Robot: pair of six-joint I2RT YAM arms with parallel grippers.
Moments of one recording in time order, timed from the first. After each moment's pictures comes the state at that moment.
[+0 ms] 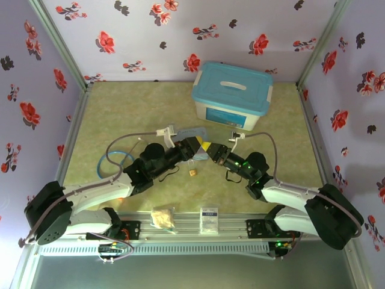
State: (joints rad) left arm -0.97 1.22 0.62 0.54 -0.07 -1.04; right arm 0.71 1.18 0.29 1.04 -0.36 1.21
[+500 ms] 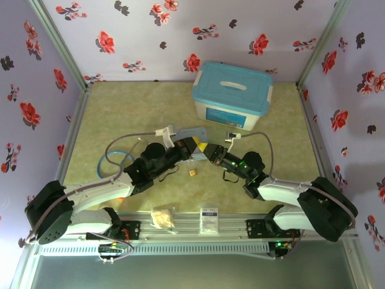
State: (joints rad) left arm -0.97 1.22 0.62 0.53 -0.10 -1.04; right arm 0.73 1.26 0.31 1.11 -0.36 1.22
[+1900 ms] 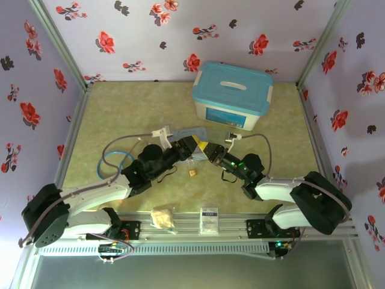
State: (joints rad) left arm -0.97 1.16 0.60 0.50 -0.15 -1.01; right arm 0.73 1.32 0.29 1.23 -0.31 1.26
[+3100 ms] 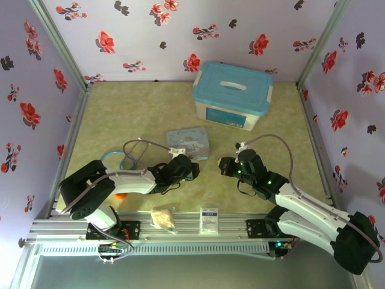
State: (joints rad) left arm -1.04 1.58 0.64 0.16 -0.26 -0.87; right arm 0.73 0.88 0.44 -0.14 -0.01 0.86
